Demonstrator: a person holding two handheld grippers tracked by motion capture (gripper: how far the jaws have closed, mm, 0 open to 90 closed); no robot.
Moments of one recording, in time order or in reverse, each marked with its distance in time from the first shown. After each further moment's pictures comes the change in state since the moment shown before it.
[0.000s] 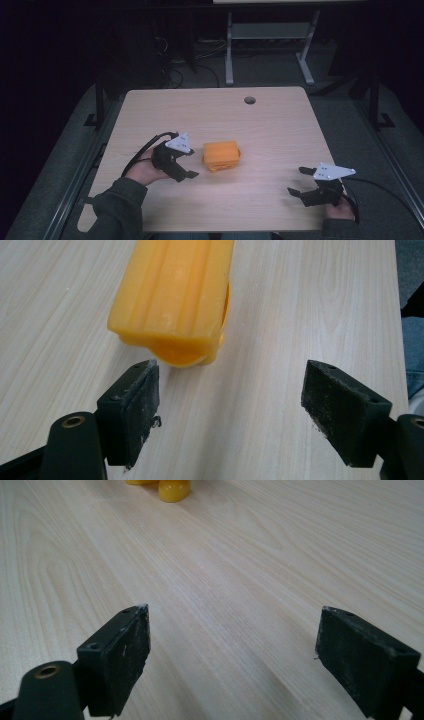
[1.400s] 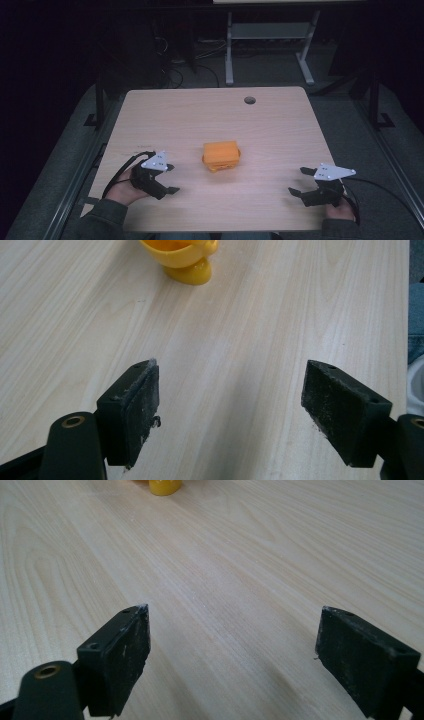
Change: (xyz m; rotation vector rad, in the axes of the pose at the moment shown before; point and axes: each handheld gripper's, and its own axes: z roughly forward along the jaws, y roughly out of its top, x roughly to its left) left arm -0.023 -0.071 -0.015 0.004 0.052 -0.076; right arm 0.000 -0.003 -0.001 0.014 -0.025 0.014
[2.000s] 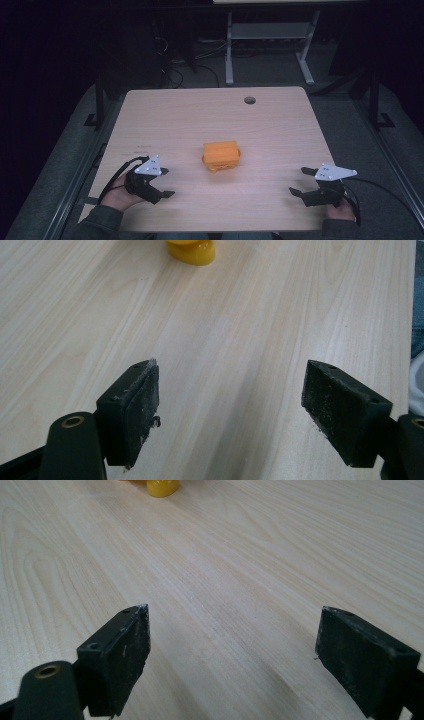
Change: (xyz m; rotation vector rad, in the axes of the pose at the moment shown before) left arm -0.005 -0.019 -0.003 -0.010 0.020 -0.031; right arm 0.000 -0.001 -0.002 -0.007 -0.009 0.001
